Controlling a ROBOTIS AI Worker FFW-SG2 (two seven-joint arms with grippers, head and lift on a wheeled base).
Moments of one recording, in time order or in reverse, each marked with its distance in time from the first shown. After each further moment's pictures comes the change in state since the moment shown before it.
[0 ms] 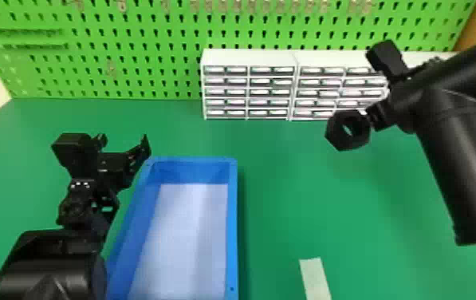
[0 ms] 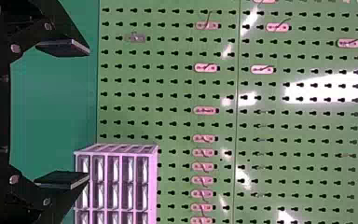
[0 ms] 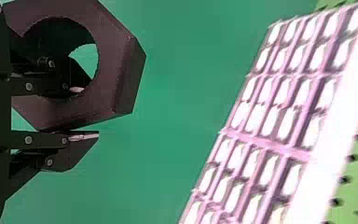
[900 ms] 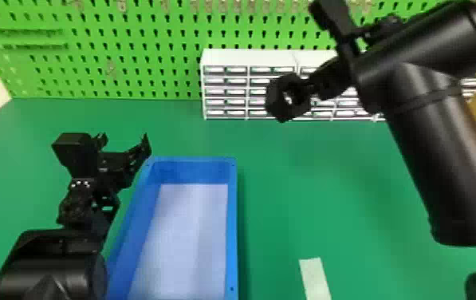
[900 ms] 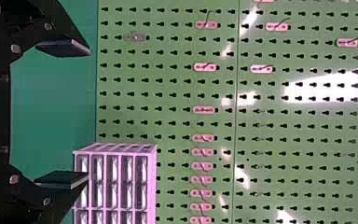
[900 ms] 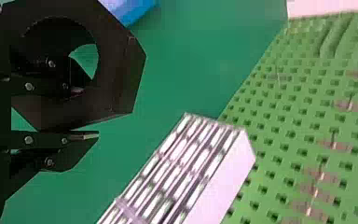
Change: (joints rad) left arm -0.003 0.000 -0.003 0.000 0.000 0.000 0.000; right arm -0.012 0.033 0.220 -0.279 -0.192 0.048 0.001
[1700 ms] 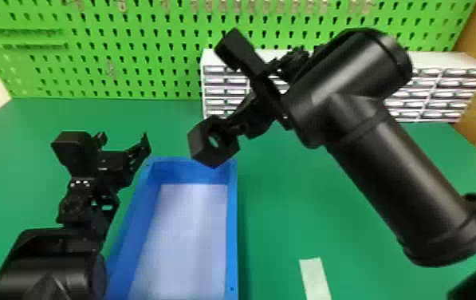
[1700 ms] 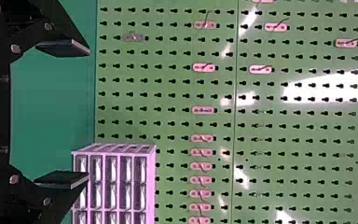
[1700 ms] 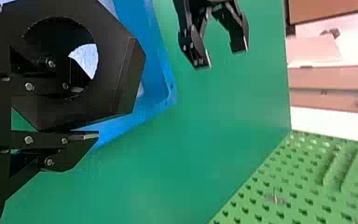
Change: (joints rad) left arm -0.002 0.000 0.003 0.000 0.000 0.000 0.000; right arm -0.007 0.027 0.291 -0.021 -0.288 -0.008 -0.052
